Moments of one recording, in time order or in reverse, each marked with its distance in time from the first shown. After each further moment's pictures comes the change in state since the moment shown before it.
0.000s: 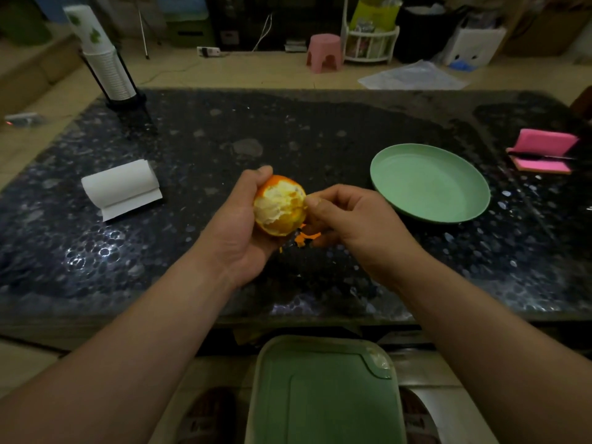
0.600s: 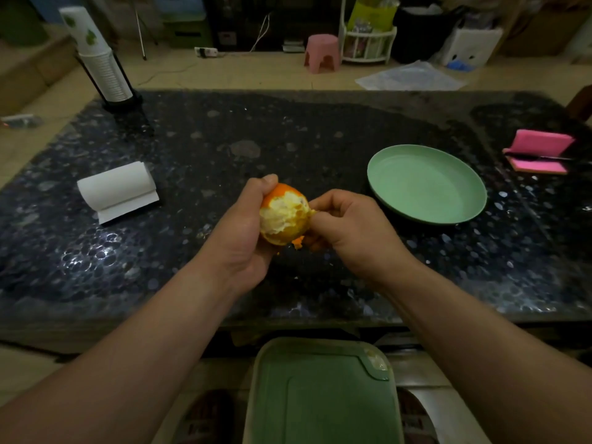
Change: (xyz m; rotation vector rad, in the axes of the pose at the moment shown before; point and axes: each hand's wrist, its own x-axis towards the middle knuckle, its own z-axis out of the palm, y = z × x) left_hand -0.002 -0.009 0.005 0.060 -0.003 0.066; right_hand 0.005 0.007 0.005 -0.101 0.054 0.000
